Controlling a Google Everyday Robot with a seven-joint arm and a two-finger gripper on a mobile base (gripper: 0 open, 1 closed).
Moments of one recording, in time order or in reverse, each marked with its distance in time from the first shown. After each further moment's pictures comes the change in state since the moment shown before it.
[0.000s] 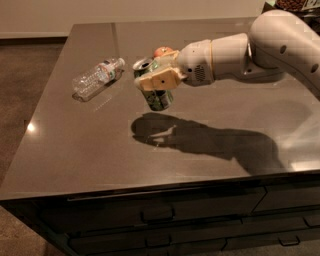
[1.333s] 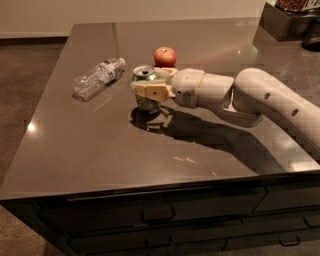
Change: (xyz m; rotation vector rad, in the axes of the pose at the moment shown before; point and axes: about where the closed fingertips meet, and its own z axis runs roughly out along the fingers) arm 0.032 -0.033 0.031 0.164 -0.271 0.071
